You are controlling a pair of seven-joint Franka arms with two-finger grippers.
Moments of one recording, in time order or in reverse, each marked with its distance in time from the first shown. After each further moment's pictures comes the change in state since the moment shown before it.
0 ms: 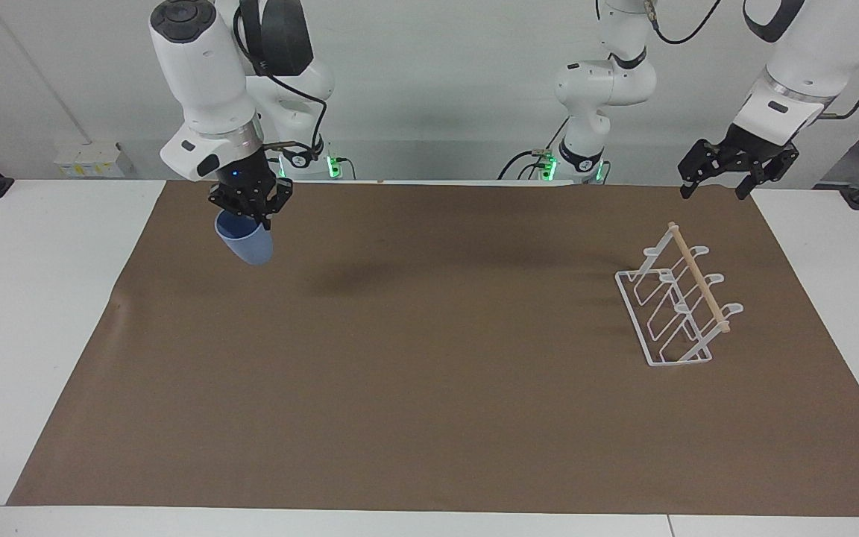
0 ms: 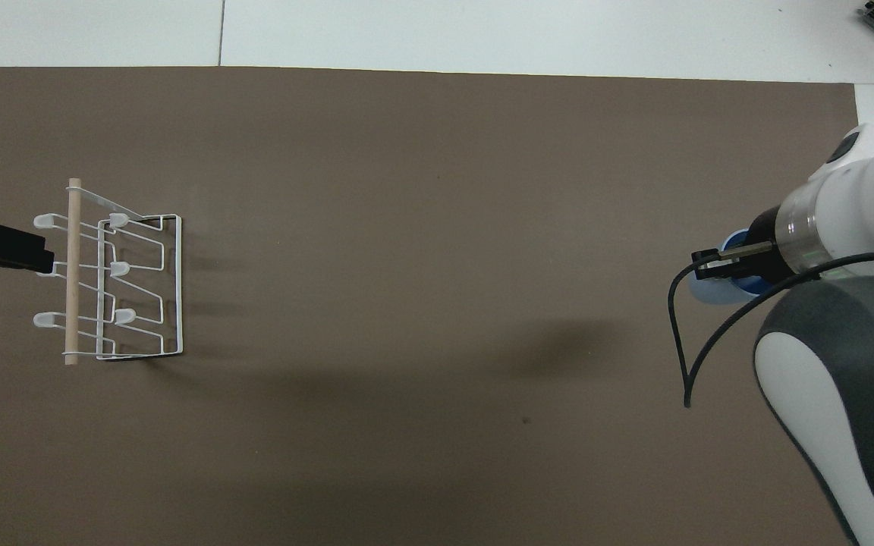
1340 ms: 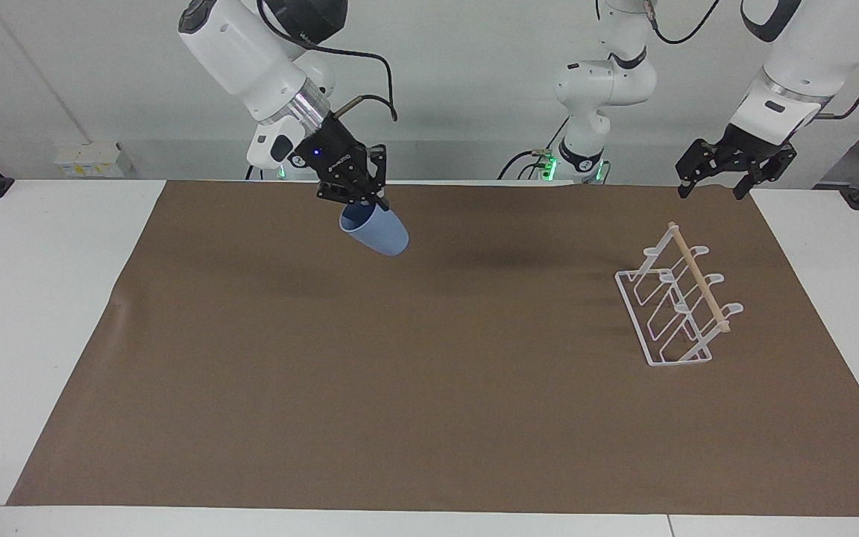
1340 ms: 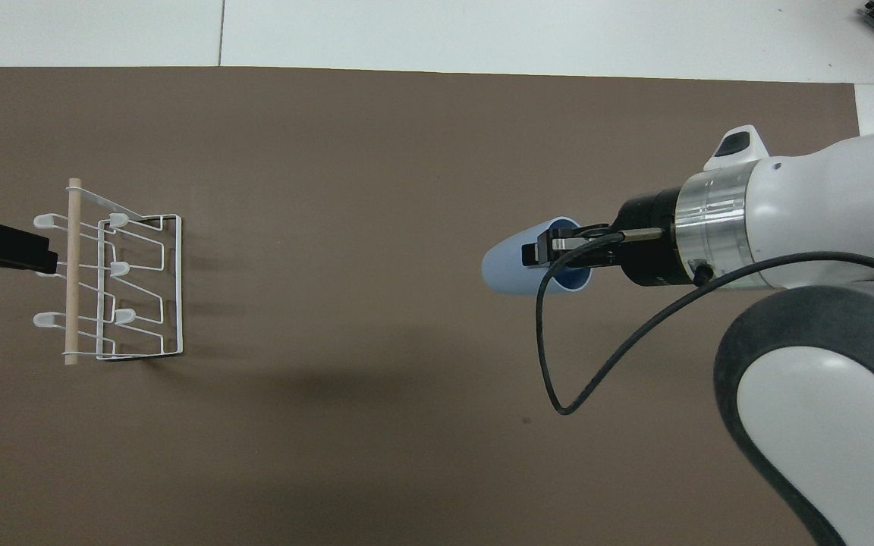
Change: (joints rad) left arm -0.001 -0.001 -0.005 -0.001 -0.001 0.000 0.000; right arm 0.112 0.020 0.025 0.001 0.664 0.217 0.102
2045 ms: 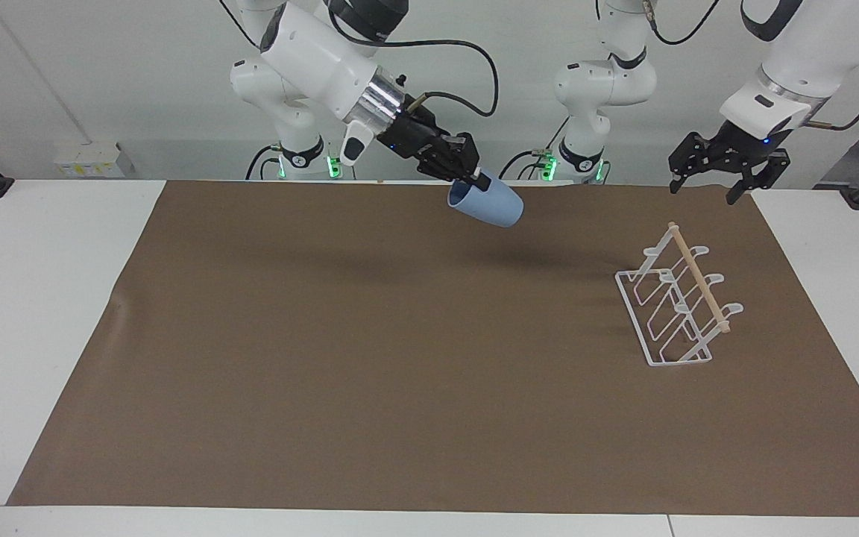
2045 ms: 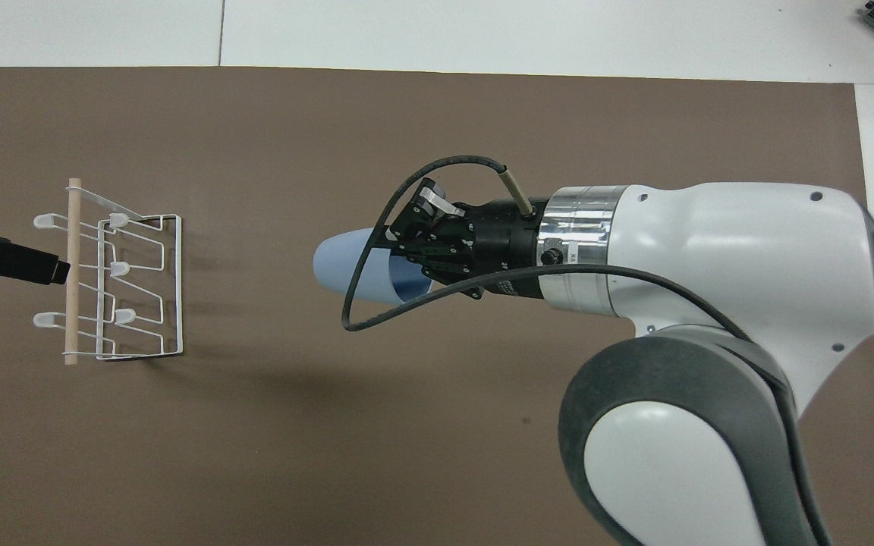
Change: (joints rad) left arm 0.000 0.000 -0.002 -0.004 -0.056 0.000 0.270; right arm 0.227 0.057 0.003 -0.002 0.279 0.382 0.613
